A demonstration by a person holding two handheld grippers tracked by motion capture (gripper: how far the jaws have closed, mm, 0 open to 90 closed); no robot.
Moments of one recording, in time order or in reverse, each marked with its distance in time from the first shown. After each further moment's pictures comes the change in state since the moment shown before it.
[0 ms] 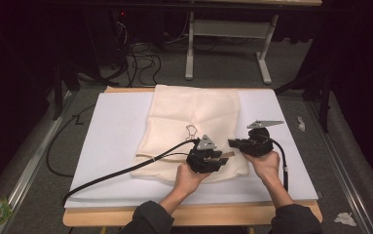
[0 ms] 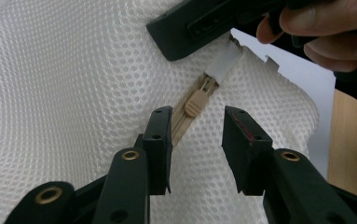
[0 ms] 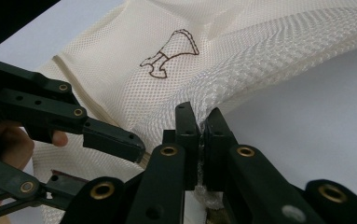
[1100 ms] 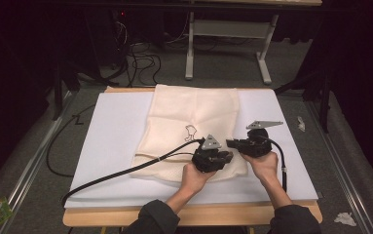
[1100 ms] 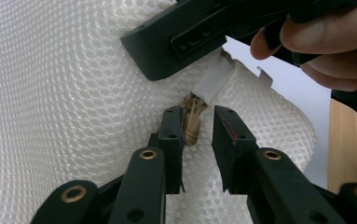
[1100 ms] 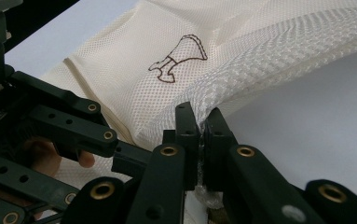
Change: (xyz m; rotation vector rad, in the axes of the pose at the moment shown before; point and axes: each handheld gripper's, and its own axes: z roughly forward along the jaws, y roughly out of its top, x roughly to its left) left arm -0.004 0.002 0.014 -0.027 -0.027 0.001; right arm 0.003 0.000 0.002 -0.022 0.029 -0.005
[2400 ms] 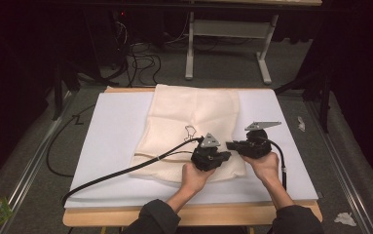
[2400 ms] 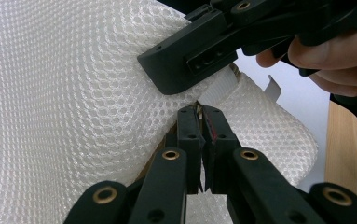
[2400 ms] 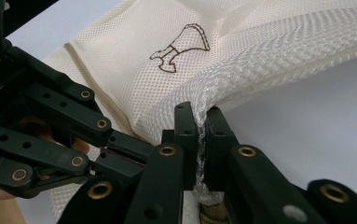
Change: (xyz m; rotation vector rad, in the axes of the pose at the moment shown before) left arm 0.002 0.003 -0.003 0.016 0.007 -0.024; right arm 0.001 -0.002 0.001 0.036 0.007 -0.031
